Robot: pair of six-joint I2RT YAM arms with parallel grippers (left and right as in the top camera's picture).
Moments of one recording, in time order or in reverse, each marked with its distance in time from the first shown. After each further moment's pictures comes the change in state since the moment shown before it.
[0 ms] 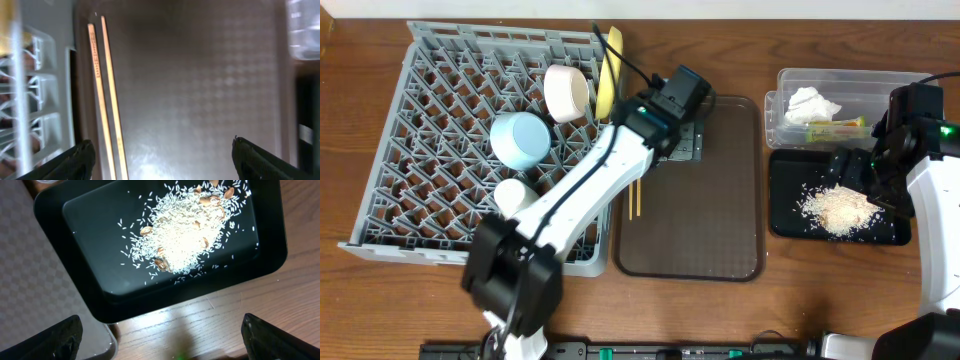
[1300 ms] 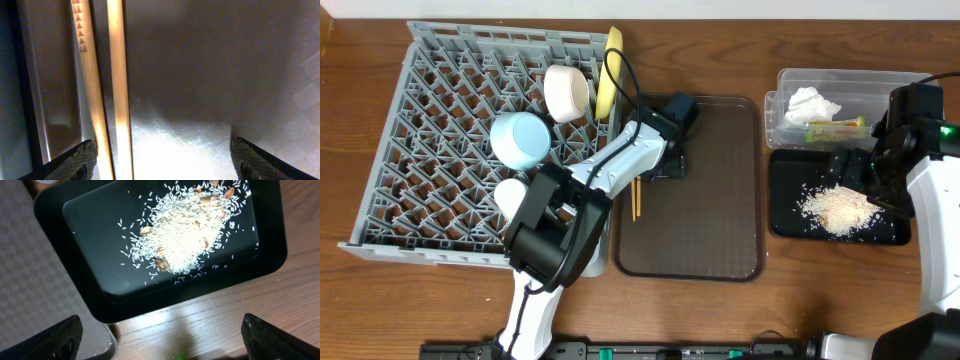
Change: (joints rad) left arm 0.046 0.254 -0.062 0.055 -0.008 -0.065; right arm 0.000 0.000 0.000 0.000 0.000 0.000
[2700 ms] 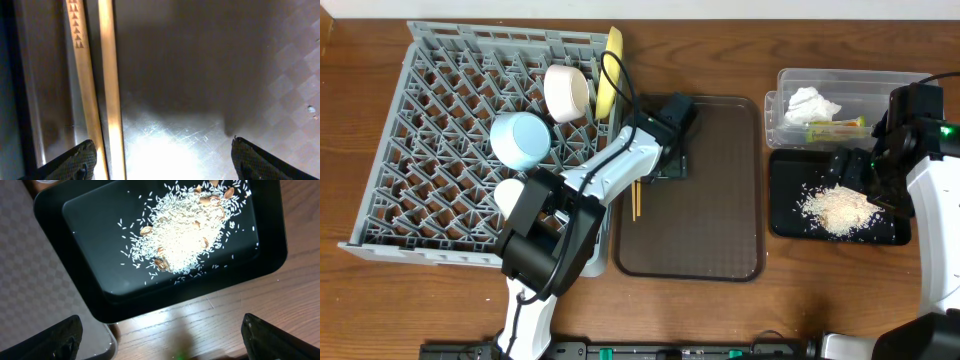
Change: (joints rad) left arm -0.002 -0.060 -0.074 0.077 0.030 0.002; right arm 0.000 0.000 0.000 0.000 0.000 0.000
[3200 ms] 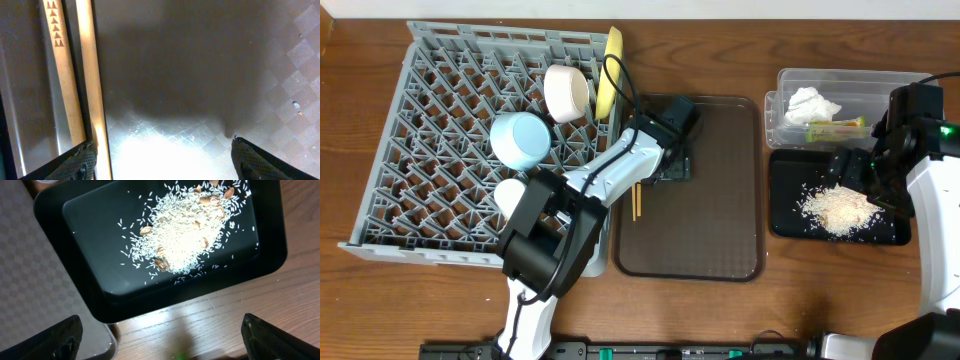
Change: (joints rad) left arm -0.010 0.000 -0.006 0.023 0.022 0.000; right arm 0.000 0.000 0.000 0.000 0.000 0.000
